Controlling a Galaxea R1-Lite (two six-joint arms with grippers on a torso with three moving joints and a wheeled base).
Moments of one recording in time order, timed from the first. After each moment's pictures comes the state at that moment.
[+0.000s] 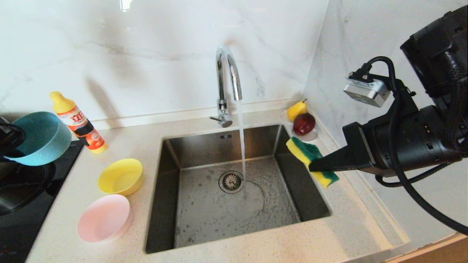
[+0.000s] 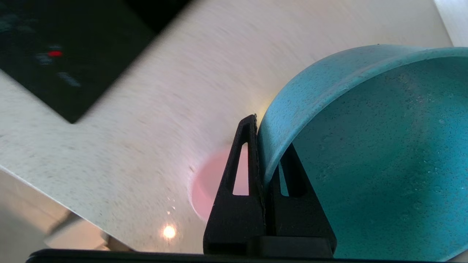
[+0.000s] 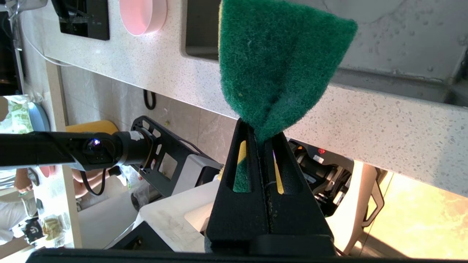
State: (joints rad) left arm 0.48 1.61 -1.50 0.71 -0.06 -0.61; right arm 0.66 1.55 -1.54 0.67 0.25 0.50
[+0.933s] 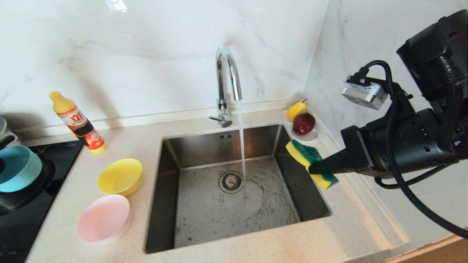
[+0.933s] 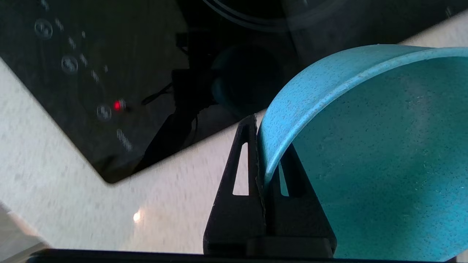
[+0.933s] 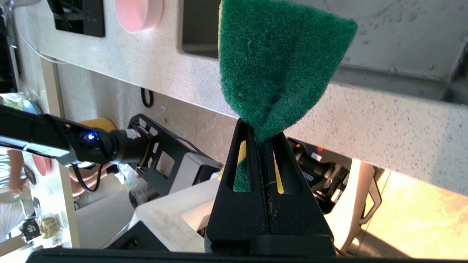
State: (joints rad) left arm 0.76 1.89 -1.49 0.53 -0.12 -0.65; right arm 0.65 1.55 -1.53 0.67 0.25 0.49
